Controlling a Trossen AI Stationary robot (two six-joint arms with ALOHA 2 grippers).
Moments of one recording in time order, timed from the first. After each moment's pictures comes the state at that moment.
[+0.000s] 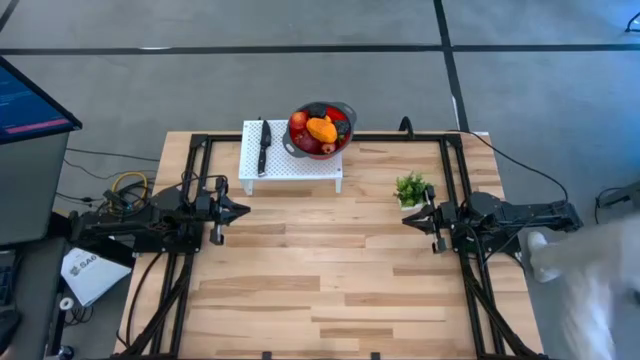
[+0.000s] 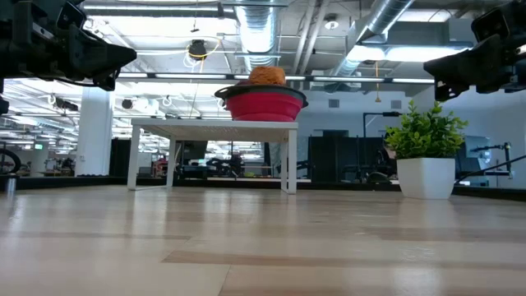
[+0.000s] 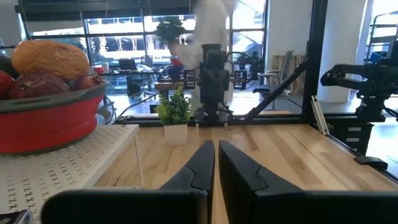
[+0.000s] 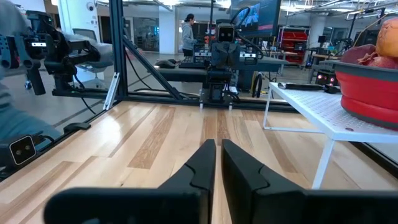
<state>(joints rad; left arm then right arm) 0.10 0.02 0.01 0.11 0.05 0.03 0.07 0.01 0.01 0.01 0.00 -0.05</state>
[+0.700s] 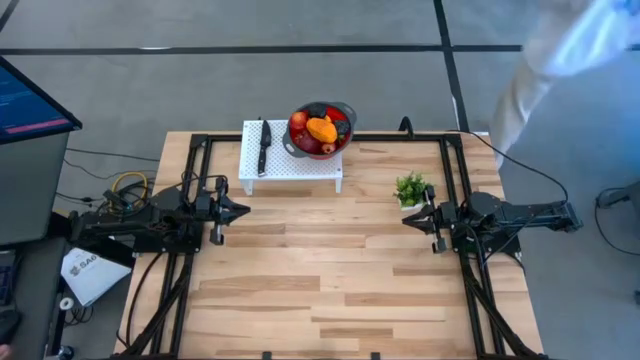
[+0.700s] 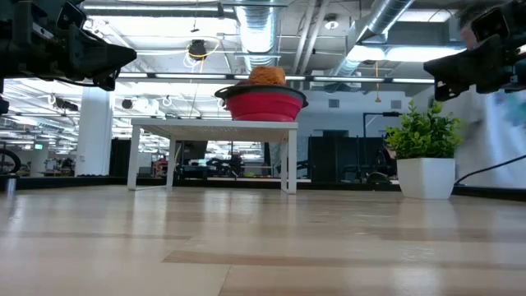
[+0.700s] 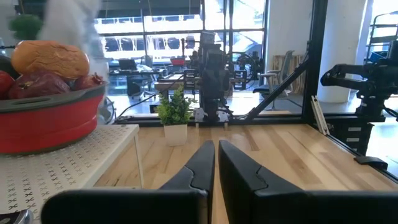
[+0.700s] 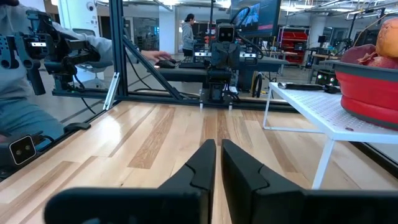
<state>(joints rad) 0.10 0.02 0.01 0.11 0.05 0.03 0.07 0.01 0.01 0.01 0.00 -0.05</state>
